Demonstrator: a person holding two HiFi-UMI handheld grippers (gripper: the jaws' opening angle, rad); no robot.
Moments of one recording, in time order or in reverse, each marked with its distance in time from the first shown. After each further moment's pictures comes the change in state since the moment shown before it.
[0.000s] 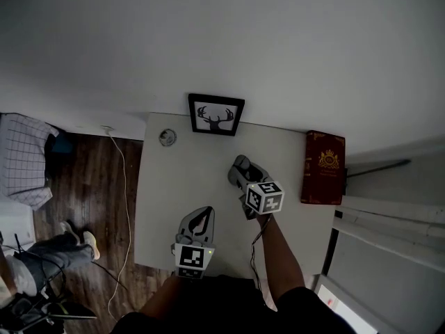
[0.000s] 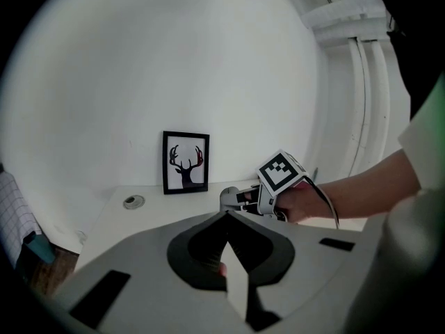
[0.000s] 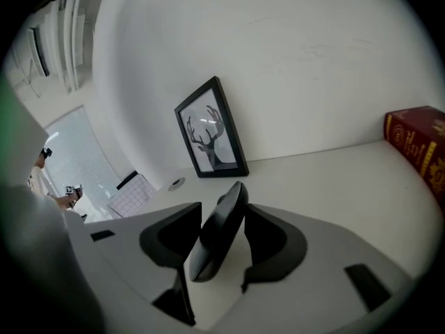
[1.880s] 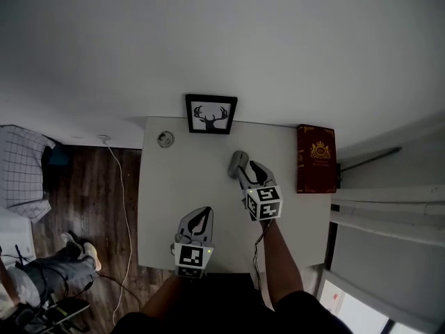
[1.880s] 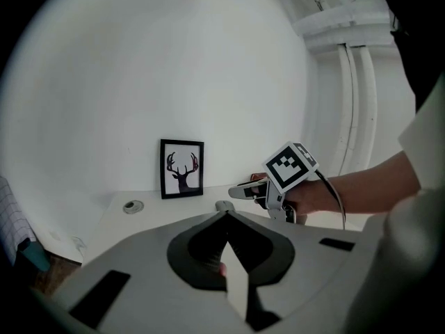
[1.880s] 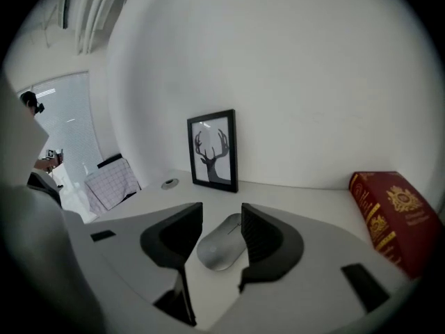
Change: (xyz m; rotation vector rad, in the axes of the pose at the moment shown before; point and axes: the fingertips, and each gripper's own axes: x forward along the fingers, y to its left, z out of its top) left arm -0.027 -0.005 0.000 0.038 -0.045 -0.052; right arm -0.054 0.013 0.023 -0.223 -0.075 -0.191
